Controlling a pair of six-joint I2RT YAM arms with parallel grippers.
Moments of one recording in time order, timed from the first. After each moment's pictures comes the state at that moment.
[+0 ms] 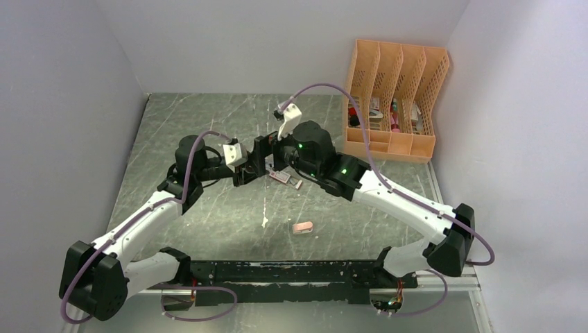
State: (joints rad) left arm -0.43 1.09 0.68 0.26 0.89 0.26; right arm 0.97 1.36 1.29 -0.20 0.07 0.32
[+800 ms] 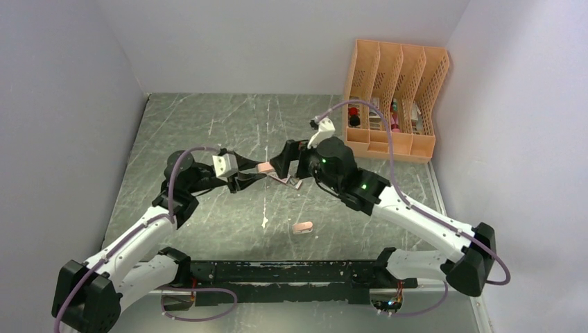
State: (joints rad) left arm -0.43 0.95 0.56 0.42 0.86 0.18; right arm 0.91 1.20 1.07 -0.20 0.22 0.51
